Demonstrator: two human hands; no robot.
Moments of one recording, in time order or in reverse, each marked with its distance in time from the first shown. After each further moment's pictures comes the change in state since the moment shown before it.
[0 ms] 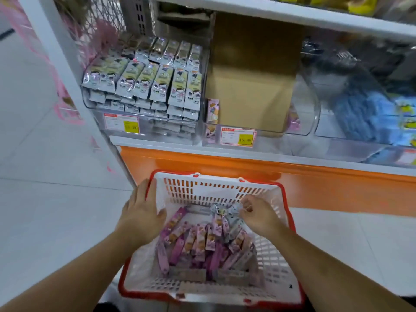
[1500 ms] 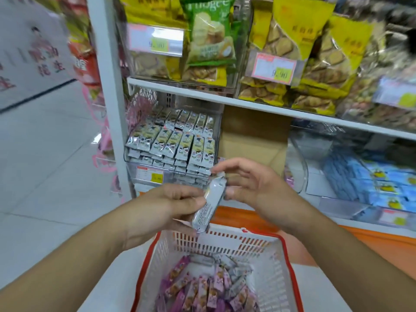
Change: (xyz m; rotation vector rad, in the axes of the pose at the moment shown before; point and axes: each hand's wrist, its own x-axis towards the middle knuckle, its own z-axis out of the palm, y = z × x) left_hand -0.055 0.075 -0.201 -1.108 -0.445 0.318; right_hand -0.124 -0.228 -0.158 0.441 -0.128 -0.697
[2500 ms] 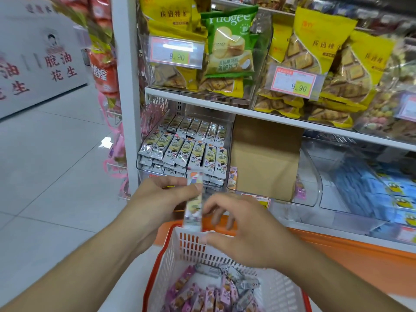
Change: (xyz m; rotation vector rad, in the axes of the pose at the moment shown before) left_hand 0.004 0.006 -0.018 -0.235 0.577 0.032; right_hand 0.007 -0.001 0.054 -0.661 -0.035 -0.139
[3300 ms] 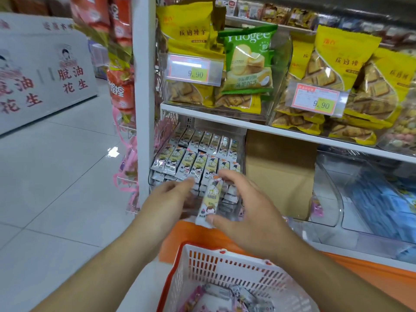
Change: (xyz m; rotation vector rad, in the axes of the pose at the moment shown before) left_hand 0.022 0.013 -0.016 0.160 0.134 0.036; right_hand 0.052 0.003 0.003 0.078 0.199 0.113
